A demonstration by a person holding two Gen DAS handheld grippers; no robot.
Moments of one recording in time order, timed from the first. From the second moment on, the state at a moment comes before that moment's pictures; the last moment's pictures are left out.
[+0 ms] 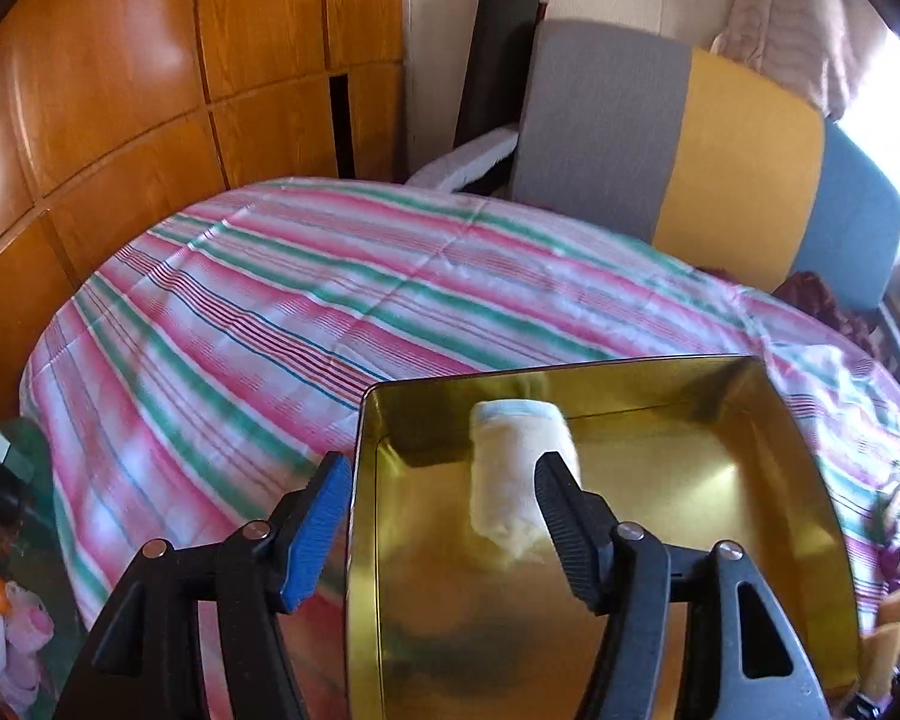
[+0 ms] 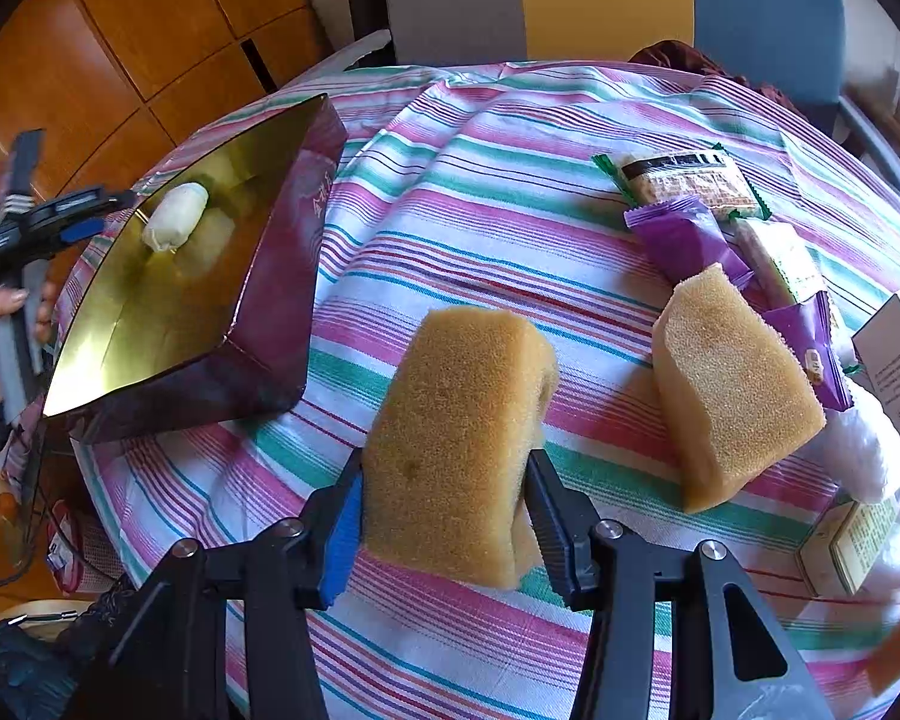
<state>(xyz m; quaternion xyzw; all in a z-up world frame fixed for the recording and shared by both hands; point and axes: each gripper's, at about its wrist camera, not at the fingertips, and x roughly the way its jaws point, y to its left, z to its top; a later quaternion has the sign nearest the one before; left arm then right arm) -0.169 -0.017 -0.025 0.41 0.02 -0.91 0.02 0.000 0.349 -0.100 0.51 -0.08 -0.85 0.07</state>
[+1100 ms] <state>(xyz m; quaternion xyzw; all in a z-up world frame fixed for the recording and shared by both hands) -0.015 -0.011 0.028 0.34 0.01 -0.94 -0.03 -0.001 0.338 -0.083 0.51 -0.08 -0.86 0.02</state>
